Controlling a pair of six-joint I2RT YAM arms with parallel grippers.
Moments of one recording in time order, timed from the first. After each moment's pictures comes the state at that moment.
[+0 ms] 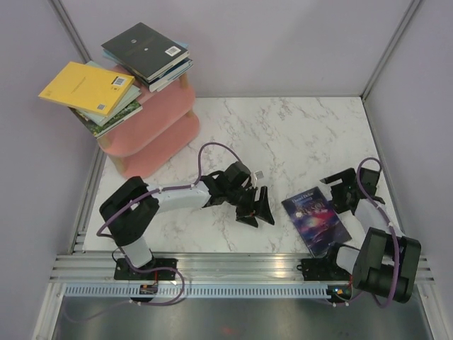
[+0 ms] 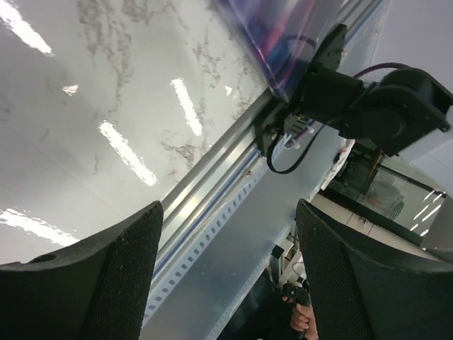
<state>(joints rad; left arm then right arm) -0.94 1.69 0.99 -0.11 0.60 -0.92 -0.35 1.18 0.44 -0.22 -0.18 0.92</state>
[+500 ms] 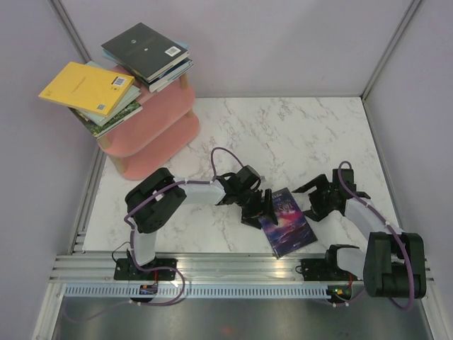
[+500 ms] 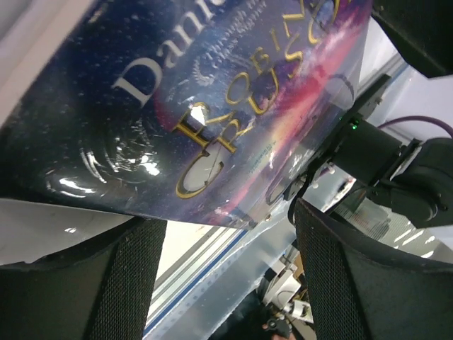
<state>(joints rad) -0.95 1.93 1.07 -0.08 0.55 -1.00 -0.09 1.19 0.43 -0.36 -0.41 1.08</state>
